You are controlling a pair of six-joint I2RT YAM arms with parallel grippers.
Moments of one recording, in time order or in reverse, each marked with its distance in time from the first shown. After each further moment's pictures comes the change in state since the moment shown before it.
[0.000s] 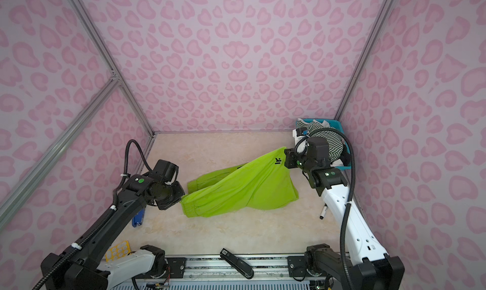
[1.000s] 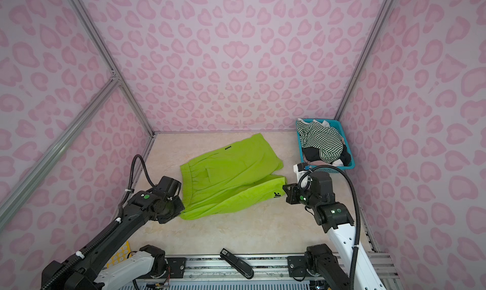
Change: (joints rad) left arm -0.099 -0.154 -0.270 0.054 -0.088 -0.048; right arm 0.000 -0.496 -0.409 -0.198 -0.159 0.129
